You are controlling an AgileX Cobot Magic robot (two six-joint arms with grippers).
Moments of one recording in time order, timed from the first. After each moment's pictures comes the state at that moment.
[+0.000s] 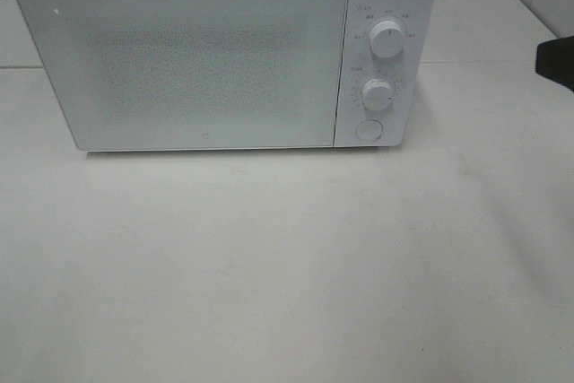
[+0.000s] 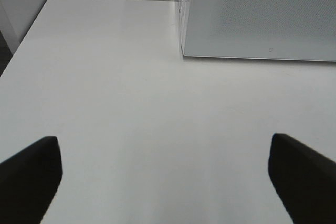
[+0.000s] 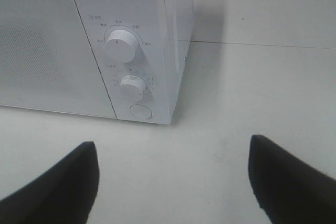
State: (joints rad) left arm 0.04 0.00 -0.52 -0.09 1.07 0.05; right arm 0.21 0.86 -0.55 -0.03 0.19 0.08
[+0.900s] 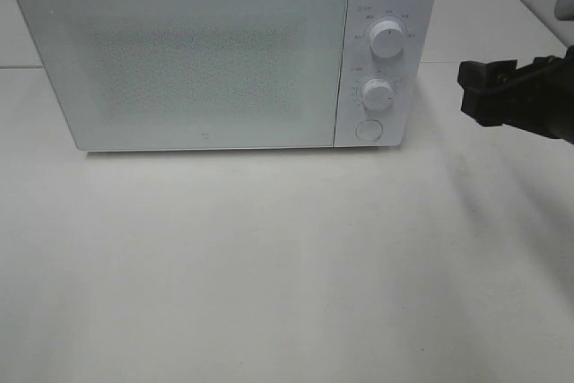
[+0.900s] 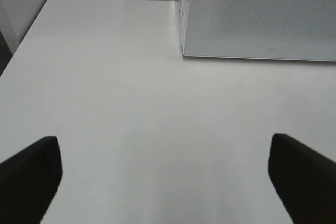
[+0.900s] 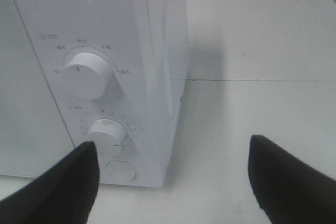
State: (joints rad) left arm 0.04 0.00 -0.52 -0.09 1.07 0.05; right arm 0.21 1.37 -0.38 0.11 -0.70 -0.02
